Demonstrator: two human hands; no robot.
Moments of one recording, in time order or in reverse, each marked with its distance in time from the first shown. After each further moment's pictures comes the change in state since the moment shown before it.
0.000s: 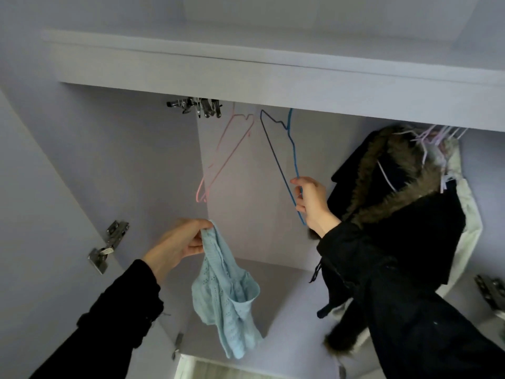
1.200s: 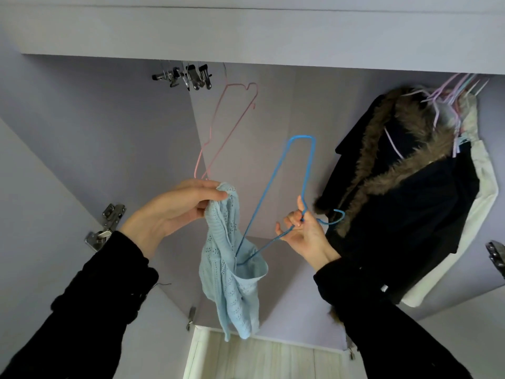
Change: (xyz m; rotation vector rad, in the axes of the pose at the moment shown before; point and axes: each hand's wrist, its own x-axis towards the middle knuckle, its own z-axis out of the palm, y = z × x) left_hand -0.036 0.037 0.013 0.241 -0.366 0.208; right_hand -0.039 0.104 -0.024 0.697 -0.138 0.404
